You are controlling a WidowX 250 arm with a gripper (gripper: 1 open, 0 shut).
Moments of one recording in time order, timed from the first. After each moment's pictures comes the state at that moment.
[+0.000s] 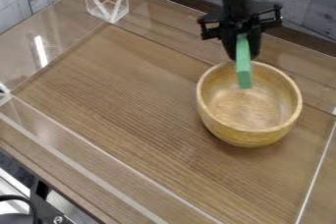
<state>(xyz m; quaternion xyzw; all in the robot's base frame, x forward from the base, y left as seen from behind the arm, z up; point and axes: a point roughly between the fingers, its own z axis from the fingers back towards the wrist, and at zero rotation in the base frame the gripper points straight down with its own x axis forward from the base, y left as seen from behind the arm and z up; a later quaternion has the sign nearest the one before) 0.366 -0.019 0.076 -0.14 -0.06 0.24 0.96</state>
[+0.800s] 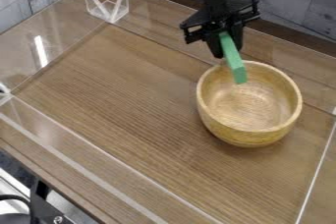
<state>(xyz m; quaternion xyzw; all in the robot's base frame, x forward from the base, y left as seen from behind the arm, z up) 0.366 0.004 0.071 -0.14 -0.09 0.37 0.91</state>
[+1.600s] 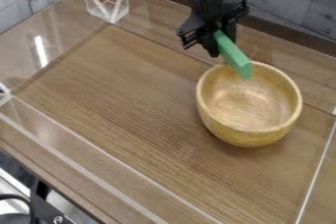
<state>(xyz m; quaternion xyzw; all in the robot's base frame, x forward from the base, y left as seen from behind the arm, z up) 0.366 0.014 0.073 -0.13 -0.12 0.49 0.85</state>
